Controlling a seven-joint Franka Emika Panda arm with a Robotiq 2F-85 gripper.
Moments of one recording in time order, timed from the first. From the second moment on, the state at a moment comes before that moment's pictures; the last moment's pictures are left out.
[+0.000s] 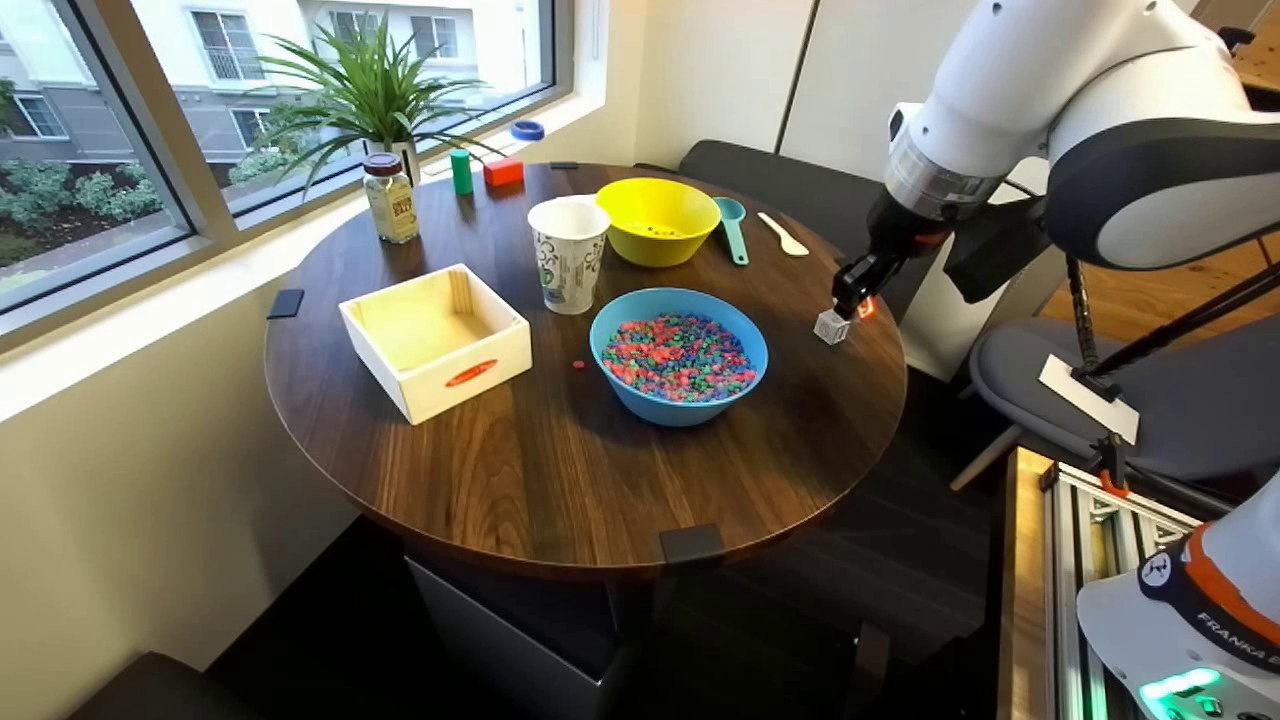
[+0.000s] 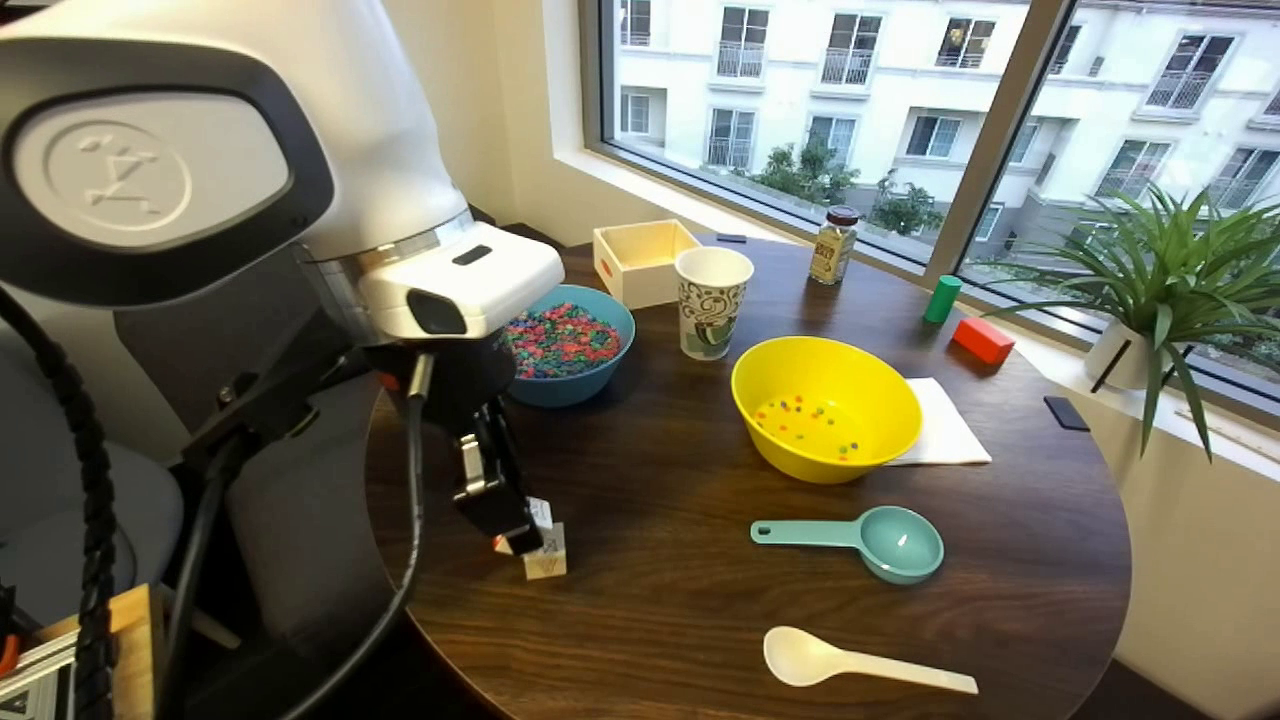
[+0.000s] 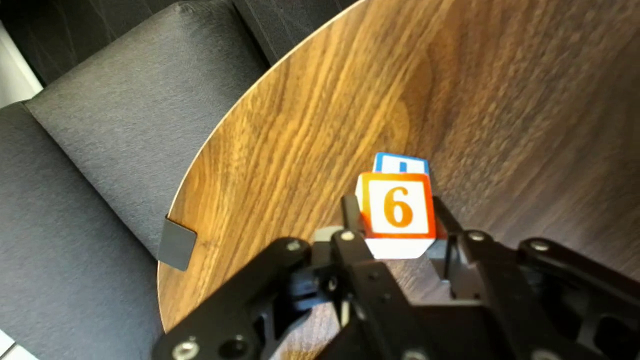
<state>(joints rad) -0.11 -0.39 0.11 -2.58 -0.35 2.31 0.55</state>
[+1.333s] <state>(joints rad) -0.13 -0.39 0.12 -2.60 -0.35 2.37 0.63</state>
